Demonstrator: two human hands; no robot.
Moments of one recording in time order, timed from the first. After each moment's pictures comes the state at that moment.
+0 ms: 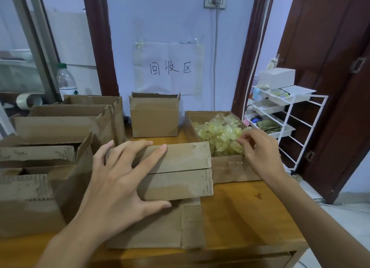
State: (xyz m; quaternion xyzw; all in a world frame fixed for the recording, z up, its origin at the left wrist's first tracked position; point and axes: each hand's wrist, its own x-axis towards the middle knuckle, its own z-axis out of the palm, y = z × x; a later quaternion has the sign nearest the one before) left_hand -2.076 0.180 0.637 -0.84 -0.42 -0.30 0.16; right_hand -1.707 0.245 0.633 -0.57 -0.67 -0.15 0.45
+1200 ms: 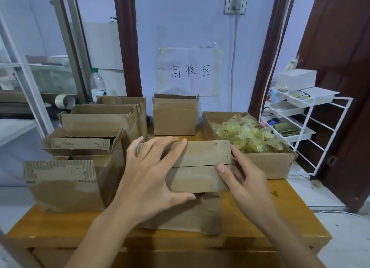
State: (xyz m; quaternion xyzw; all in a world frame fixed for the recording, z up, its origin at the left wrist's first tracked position) left_hand -2.075 0.162 0.642 -0.83 -0.42 -0.33 0.15; right_hand -1.828 0.140 0.625 -0.44 -0.68 0.20 0.55
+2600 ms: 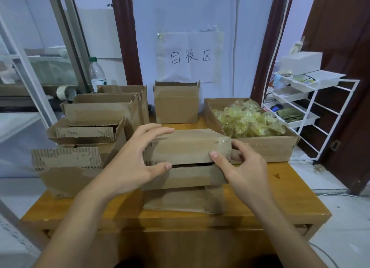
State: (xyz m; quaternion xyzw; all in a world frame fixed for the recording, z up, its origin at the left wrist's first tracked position) left_hand -2.113 0.162 0.659 -0.81 -0.44 -0.34 -0.18; right_hand -1.844 0.133 0.621 -0.57 -0.59 0.16 0.55
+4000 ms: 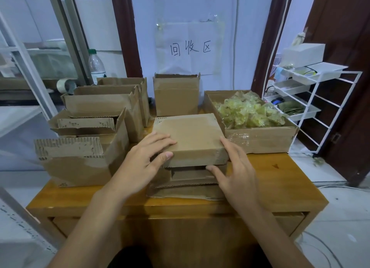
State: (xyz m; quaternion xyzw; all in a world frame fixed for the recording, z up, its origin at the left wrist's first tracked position) left_hand -2.108 0.175 0.607 -0.81 -0.46 -0.35 -0.14; right_hand -1.842 0.143 0.554 -0.58 -0.67 -0.03 0.46
